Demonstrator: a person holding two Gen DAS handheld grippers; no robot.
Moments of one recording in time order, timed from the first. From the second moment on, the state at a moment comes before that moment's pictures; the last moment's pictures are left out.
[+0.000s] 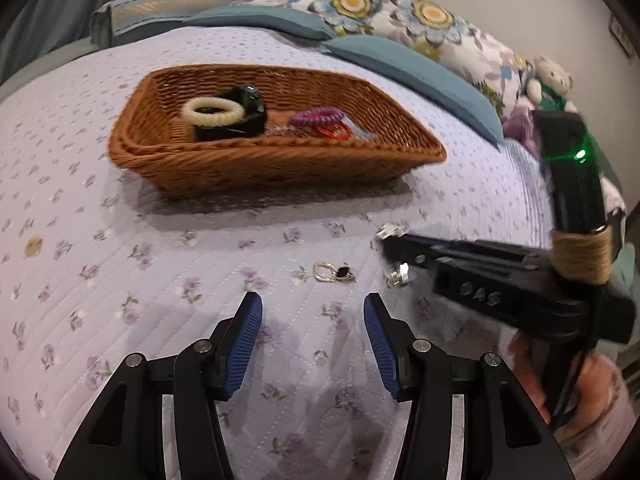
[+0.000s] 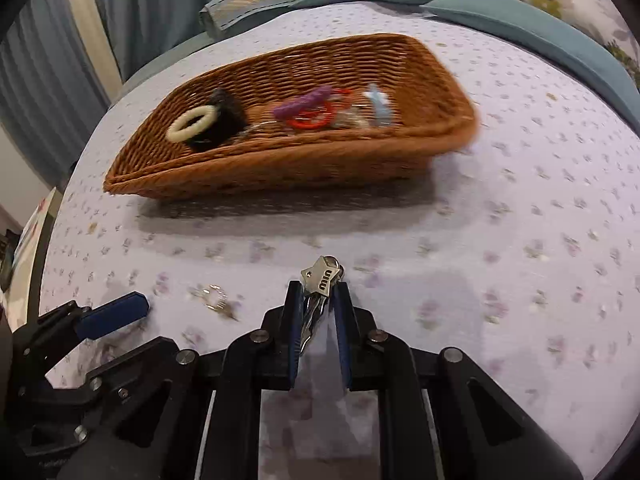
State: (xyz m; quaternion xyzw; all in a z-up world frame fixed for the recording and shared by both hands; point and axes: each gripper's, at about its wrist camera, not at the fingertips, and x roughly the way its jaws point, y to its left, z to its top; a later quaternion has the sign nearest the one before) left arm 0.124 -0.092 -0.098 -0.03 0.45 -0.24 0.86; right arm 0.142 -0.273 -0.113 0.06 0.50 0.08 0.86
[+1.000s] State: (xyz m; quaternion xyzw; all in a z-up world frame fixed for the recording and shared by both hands) left arm 0.154 -0.135 -0.112 0.02 0.47 -0.26 0.84; right arm 0.157 -0.274 -0.117 0.06 0.48 0.08 0.87
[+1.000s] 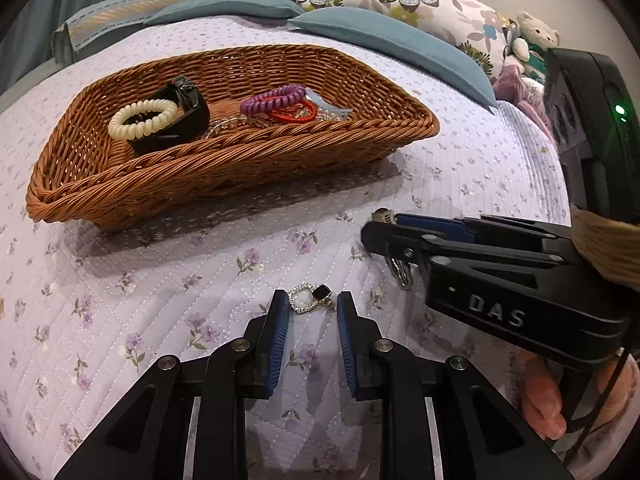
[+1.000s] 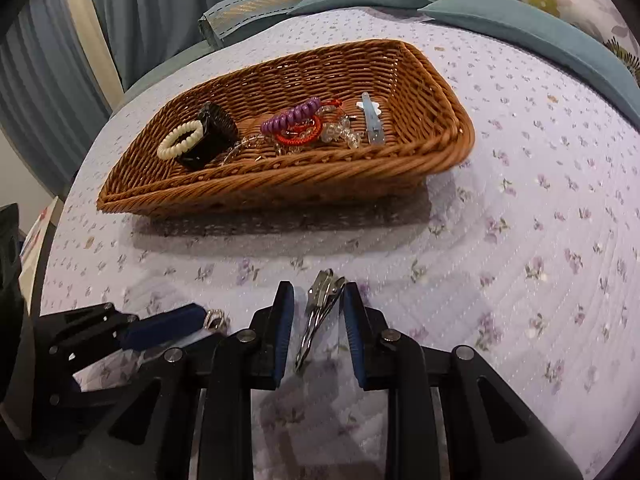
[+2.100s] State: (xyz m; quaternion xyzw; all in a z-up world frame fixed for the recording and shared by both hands) left arm 0.150 -0.127 -0.100 0.01 0.43 -0.26 0.86; right arm 0.154 -0.276 -0.110 0.07 0.47 0.09 0.88
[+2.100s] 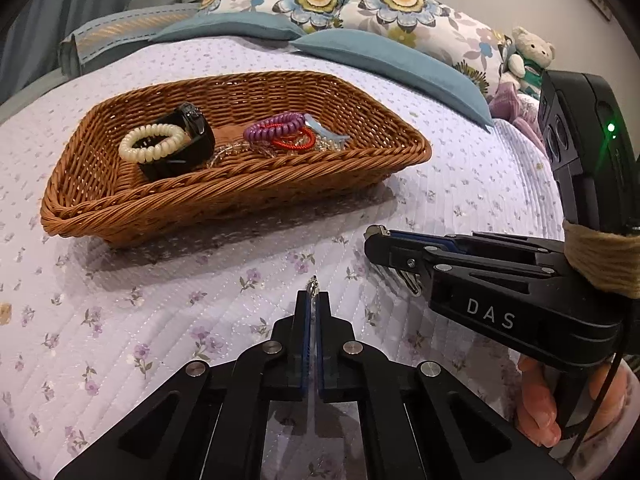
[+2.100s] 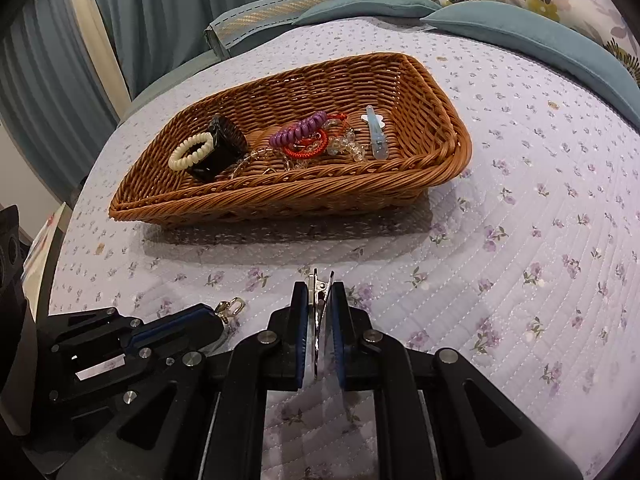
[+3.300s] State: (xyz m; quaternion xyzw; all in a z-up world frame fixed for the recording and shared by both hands) left arm 0.149 -0.105 -0.058 -0.05 0.40 -0.29 0.87; right arm 0.119 -0.266 -0.055 0.06 0.40 0.16 0.90
